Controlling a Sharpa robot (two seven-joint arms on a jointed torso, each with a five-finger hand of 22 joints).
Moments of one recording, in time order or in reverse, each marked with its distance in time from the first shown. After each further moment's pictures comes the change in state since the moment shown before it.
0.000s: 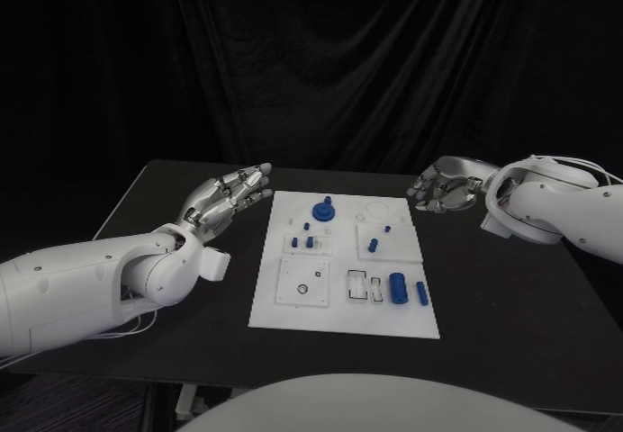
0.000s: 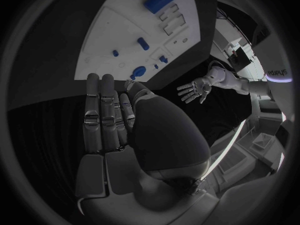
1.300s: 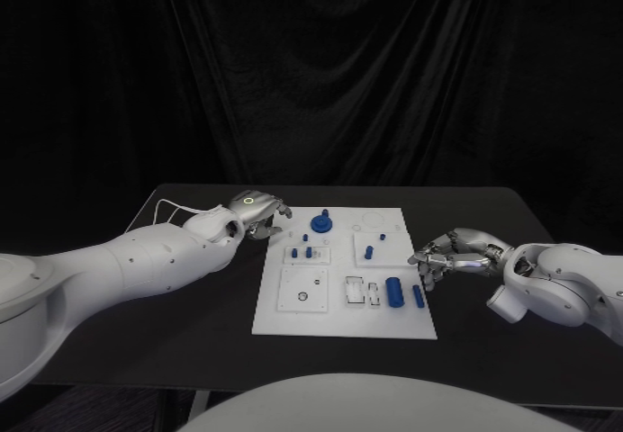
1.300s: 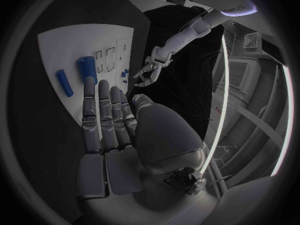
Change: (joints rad) left arm -0.064 0.439 0.001 -0.695 -1.542 -0.370 -0.533; left_hand 0.197 -0.274 0.427 -0.078 -0.274 0.306 -0.046 0.022 0.286 0.525 0.023 -0.002 0.248 0.955 -0.161 0.750 0.626 0.008 1.004 -0.161 0.517 0.873; right arm -0.215 -0.145 0.000 0.127 0.681 0.168 0.104; right_hand -0.126 0.184 -0.132 0.127 0.199 0.049 0.063 0.032 0.021 0.062 0.002 0.219 0.141 -0.179 0.054 -0.075 -0.016 0.000 -0.059 0.056 -0.191 -0.259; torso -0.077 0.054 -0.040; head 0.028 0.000
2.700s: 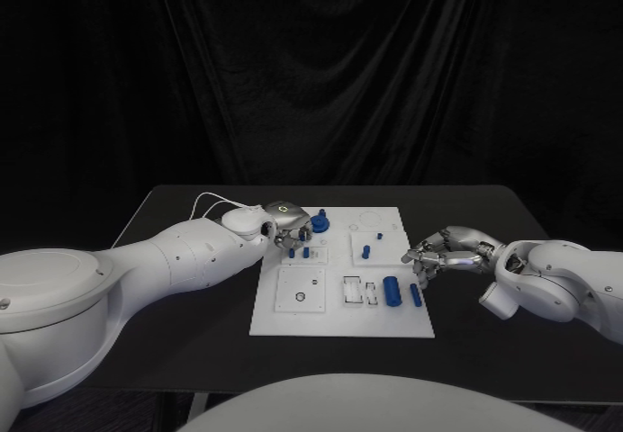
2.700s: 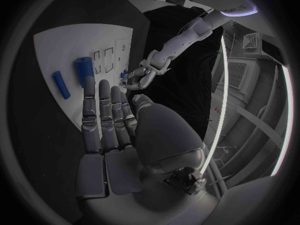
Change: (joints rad) left arm 0.001 0.202 0.001 -0.147 -0.084 0.273 0.027; left_hand 0.018 0.010 0.018 -0.037 -0.094 0.097 0.011 0.011 0.059 0.170 -0.041 0.002 0.006 0.256 -0.037 0.249 0.307 -0.056 0.208 -0.029 0.449 0.008; right arm -0.001 0.016 0.000 -0.003 0.000 -0.002 0.003; right_hand 0.002 0.016 -0.003 0.003 0.010 0.000 0.000 0.000 0.001 0.011 -0.004 0.005 0.002 0.008 -0.006 0.004 0.005 0.000 0.004 -0.004 0.008 0.004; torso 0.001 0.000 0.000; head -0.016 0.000
